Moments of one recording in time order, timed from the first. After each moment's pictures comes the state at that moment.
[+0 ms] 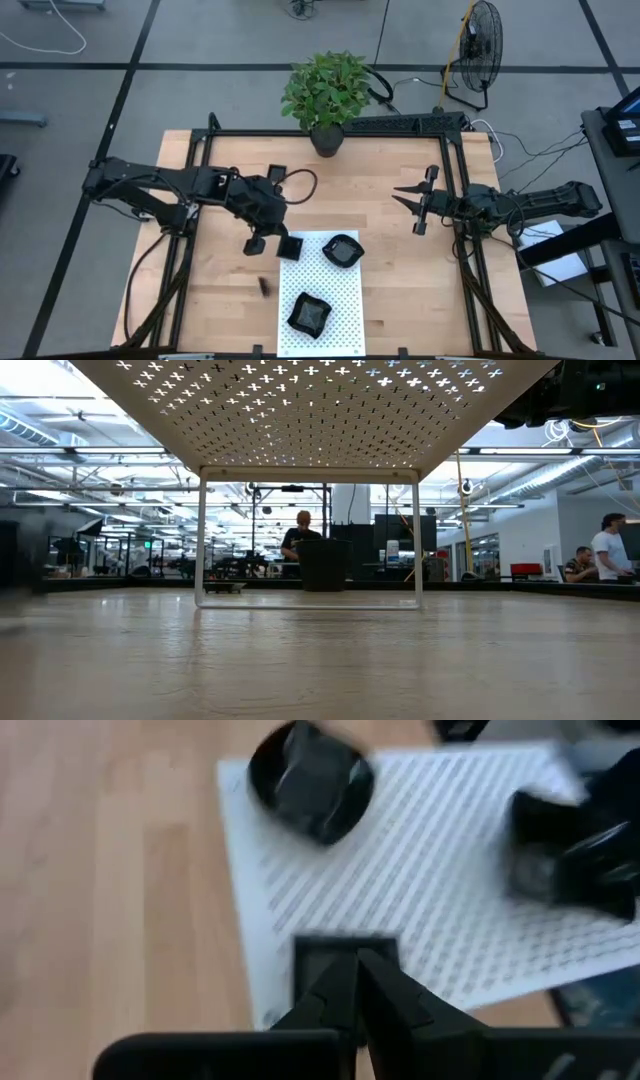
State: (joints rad) left arm -0.09 1.31 1.22 -0.70 0.23 -0.03; right arm 0.09 0.49 0.24 0.35 0.31 -0.30
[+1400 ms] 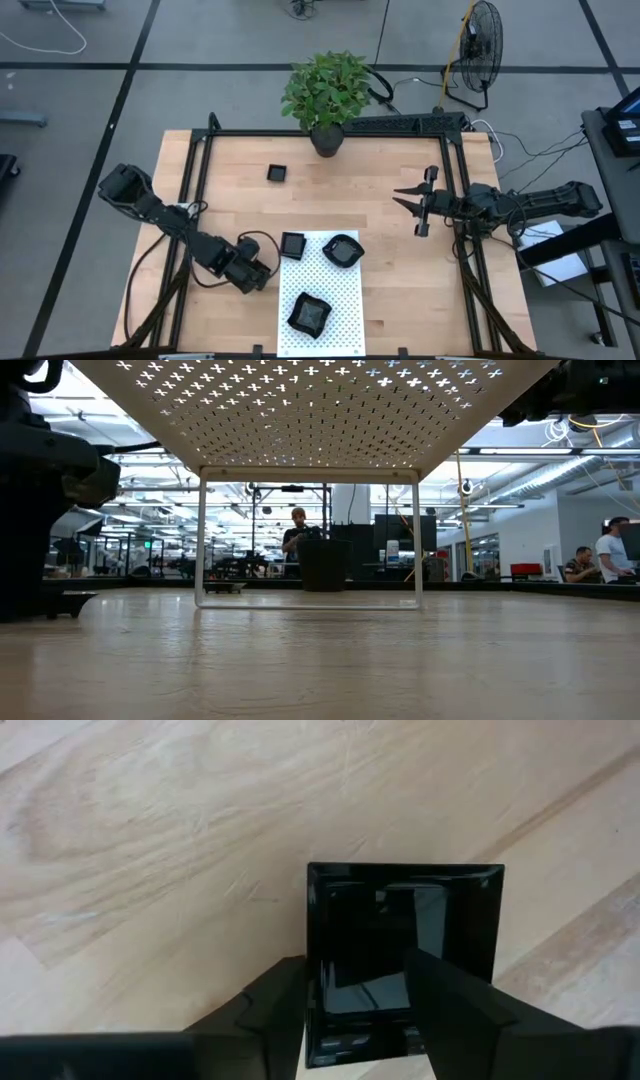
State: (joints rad) left arm -0.59 1.53 0.70 -0.48 -0.13 -1.61; right arm 0.09 0.49 0.24 0.38 0.26 -0.26
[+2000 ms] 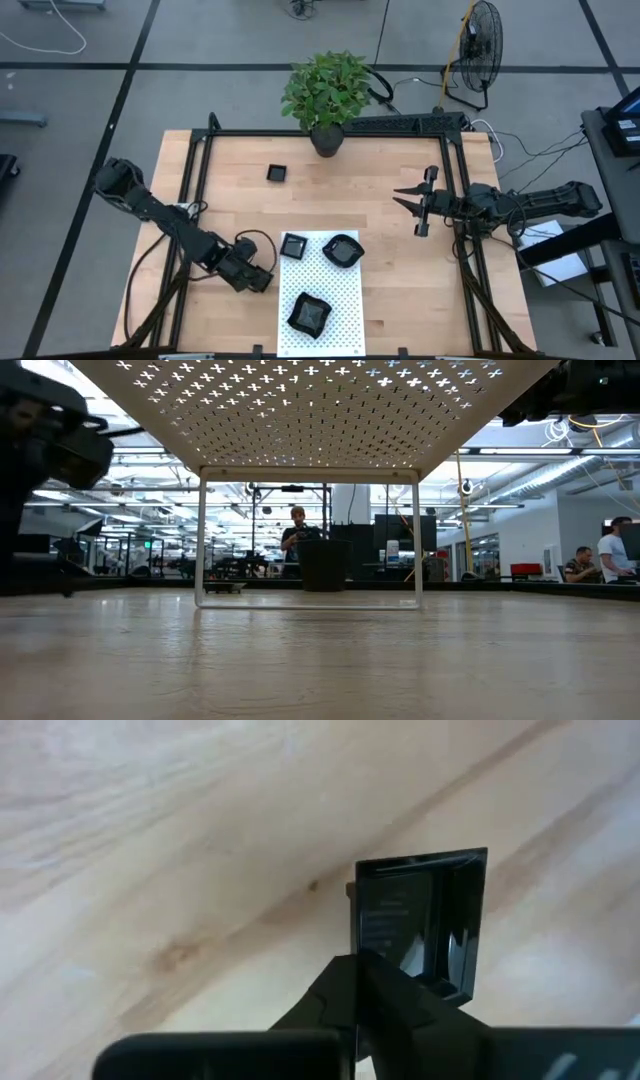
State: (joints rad) left arm -0.60 1.42 0.70 -0.48 -0.07 -1.63; right arm 0.09 0.49 0.24 0.38 0.26 -0.27
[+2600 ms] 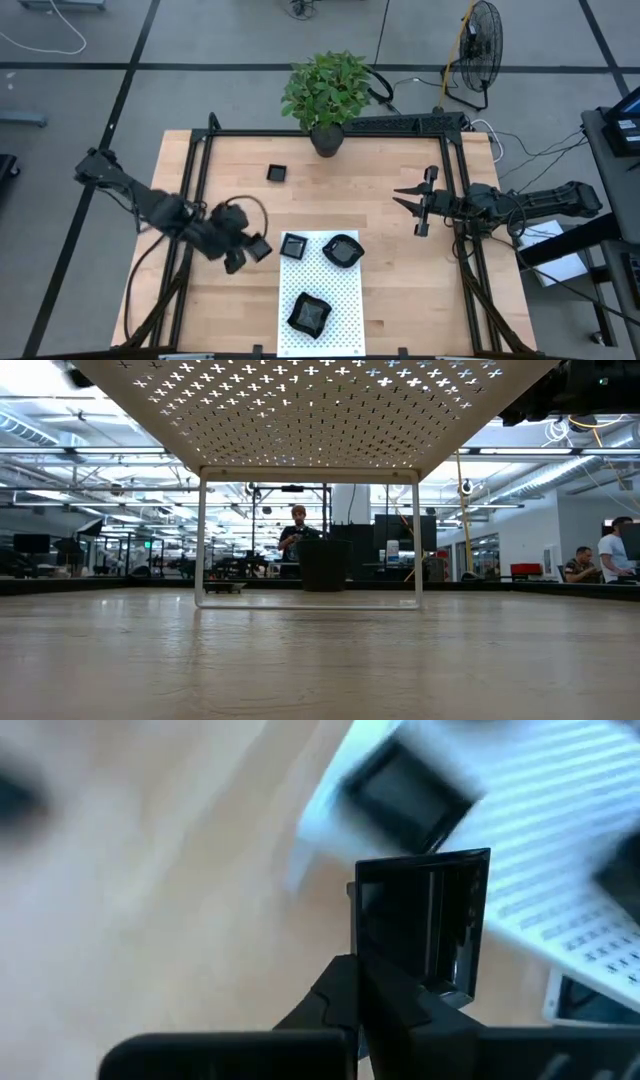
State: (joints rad) left arm -0.53 1.12 1.05 -0.95 -0.34 -0.99; right arm 0.09 0.49 0.24 0.38 0.26 -0.27
